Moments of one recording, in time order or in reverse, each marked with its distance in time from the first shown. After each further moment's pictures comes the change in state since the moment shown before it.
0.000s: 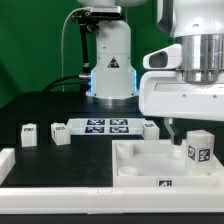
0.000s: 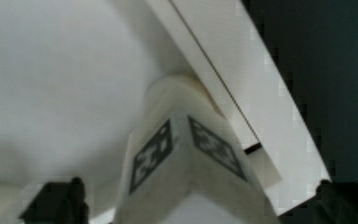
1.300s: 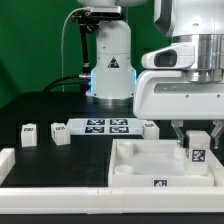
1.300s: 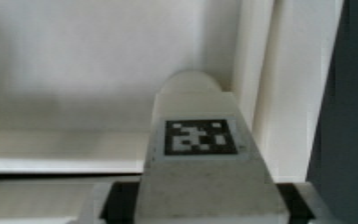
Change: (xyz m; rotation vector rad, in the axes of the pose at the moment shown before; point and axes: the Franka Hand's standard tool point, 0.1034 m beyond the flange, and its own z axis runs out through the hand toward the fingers) arm 0.001 0.003 0.001 -0.015 0.003 -0.227
